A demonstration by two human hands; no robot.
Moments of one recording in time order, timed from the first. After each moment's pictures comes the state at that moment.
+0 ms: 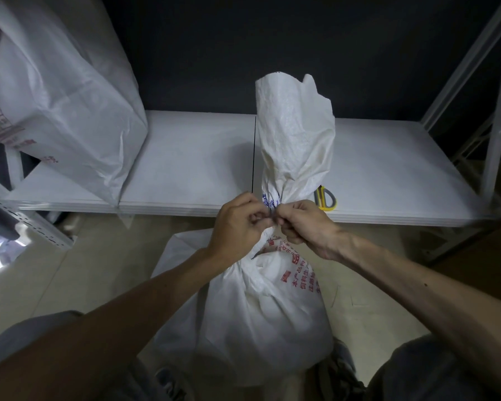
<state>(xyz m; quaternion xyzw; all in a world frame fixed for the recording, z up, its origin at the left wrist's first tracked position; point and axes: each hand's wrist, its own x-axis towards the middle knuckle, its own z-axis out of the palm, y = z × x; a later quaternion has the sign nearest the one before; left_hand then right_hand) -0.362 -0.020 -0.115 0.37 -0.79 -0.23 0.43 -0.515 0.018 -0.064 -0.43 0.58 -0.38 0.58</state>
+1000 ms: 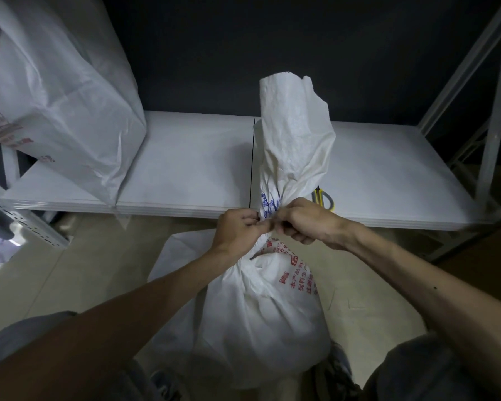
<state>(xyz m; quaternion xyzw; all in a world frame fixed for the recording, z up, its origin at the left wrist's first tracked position) -0.371 -0.013 -0.114 0.50 -0.59 -0.52 0.37 -0.522 0.014 -0.039 -0.54 0.64 -0.19 0.51</state>
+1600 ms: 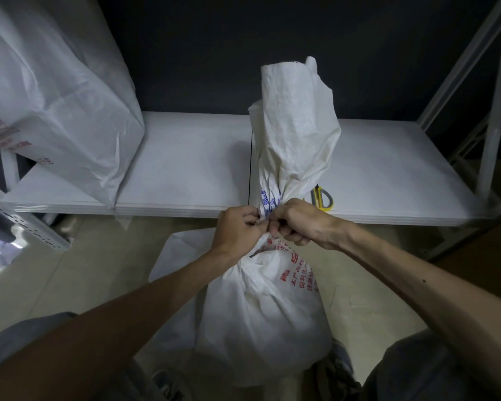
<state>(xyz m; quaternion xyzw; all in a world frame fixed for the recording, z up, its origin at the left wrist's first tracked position) -0.375 -0.010 -0.109 0.52 -0.63 -0.44 0.37 -0.516 0.015 -0.042 -0.51 0.65 -0.19 0.53</state>
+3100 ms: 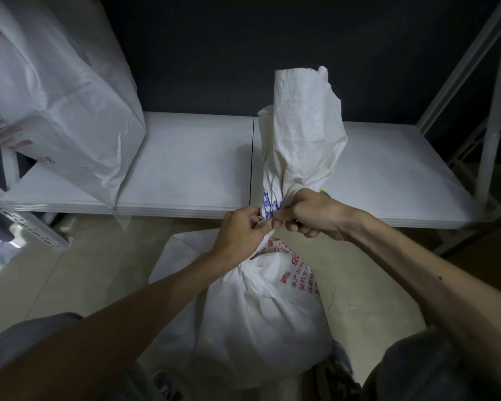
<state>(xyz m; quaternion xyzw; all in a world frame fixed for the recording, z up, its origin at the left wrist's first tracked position) -0.371 -0.013 -0.113 0.50 -0.71 -0.37 0.34 -0.529 0.010 -0.026 -0.55 0.64 -0.16 0.51</state>
